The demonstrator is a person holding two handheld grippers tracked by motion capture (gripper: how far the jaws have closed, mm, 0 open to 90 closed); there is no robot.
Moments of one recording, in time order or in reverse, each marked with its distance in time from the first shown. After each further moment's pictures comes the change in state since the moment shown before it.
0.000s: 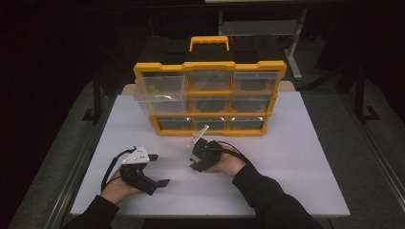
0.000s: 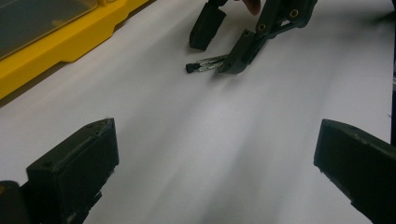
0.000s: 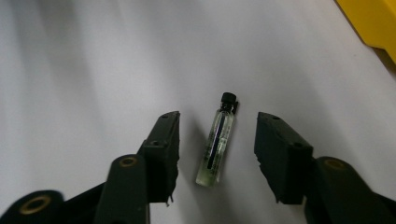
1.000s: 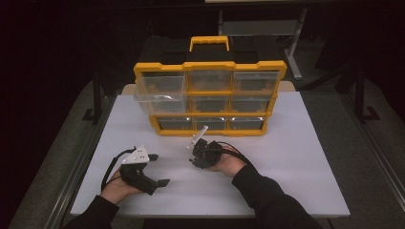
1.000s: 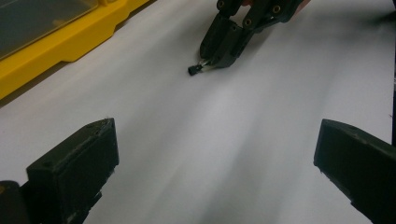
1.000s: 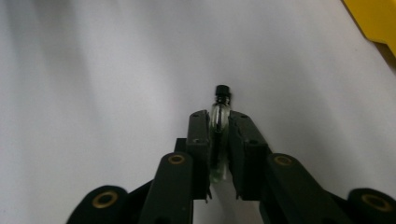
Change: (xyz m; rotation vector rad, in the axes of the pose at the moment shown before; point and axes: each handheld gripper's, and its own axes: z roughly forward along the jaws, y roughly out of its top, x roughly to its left) left arm 0.000 0.000 0.000 -0.001 0.001 -0.001; right arm 0.000 -0.001 0.001 0.023 -0.012 -0.023
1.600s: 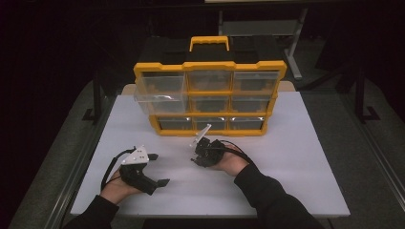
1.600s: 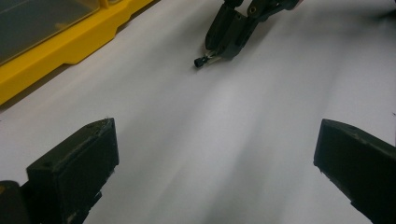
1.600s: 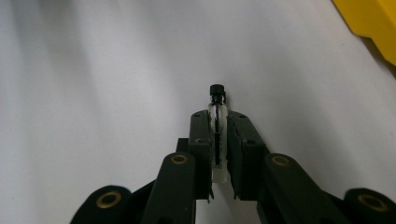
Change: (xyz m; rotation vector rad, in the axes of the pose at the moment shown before) left arm 0.001 -0.001 0.000 -0.007 0.003 0.015; right arm -0.003 -0.003 -0.008 -0.007 0.009 0.016
